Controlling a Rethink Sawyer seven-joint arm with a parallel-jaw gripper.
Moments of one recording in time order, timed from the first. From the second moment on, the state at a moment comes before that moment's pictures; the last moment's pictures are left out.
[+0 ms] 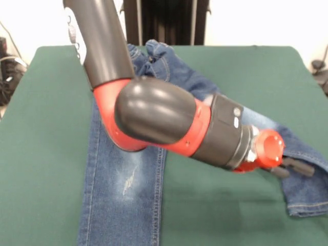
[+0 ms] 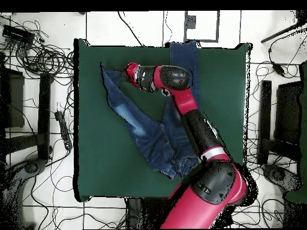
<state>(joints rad) -0.60 0.09 0.85 1.10 0.22 0.90 1.74</state>
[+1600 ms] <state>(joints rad) -0.54 -0.04 0.87 1.21 0.02 0.83 1.74</state>
